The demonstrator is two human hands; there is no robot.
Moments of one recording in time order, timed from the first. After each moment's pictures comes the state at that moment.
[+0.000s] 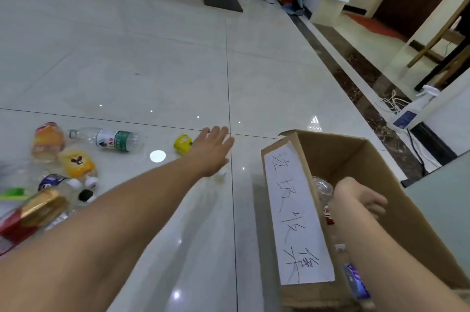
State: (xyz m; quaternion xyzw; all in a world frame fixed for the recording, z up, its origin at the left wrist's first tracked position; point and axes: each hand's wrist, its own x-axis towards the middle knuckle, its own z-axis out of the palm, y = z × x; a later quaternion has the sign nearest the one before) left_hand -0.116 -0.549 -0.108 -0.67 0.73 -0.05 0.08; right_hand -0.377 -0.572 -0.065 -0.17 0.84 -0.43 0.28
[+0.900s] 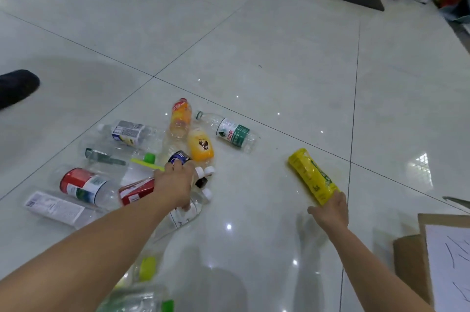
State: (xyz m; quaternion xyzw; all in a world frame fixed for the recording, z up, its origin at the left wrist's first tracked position) left_hand 0.129 -0.380 -0.230 -0.90 0.37 0.19 0.15; right_hand -0.134 -0.605 -0.260 -0.71 0.66 -0.01 0.25
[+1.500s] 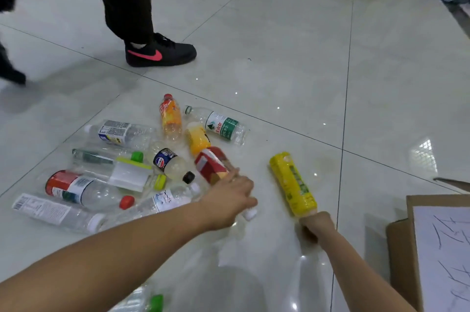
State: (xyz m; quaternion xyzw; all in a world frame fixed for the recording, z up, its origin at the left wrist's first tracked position) left_hand 0.024 -0.431 -0.206 -0.67 0.74 0.06 0.05; right_hand -0.164 -0.589 -0.283 -0.56 0.72 0.07 0.41
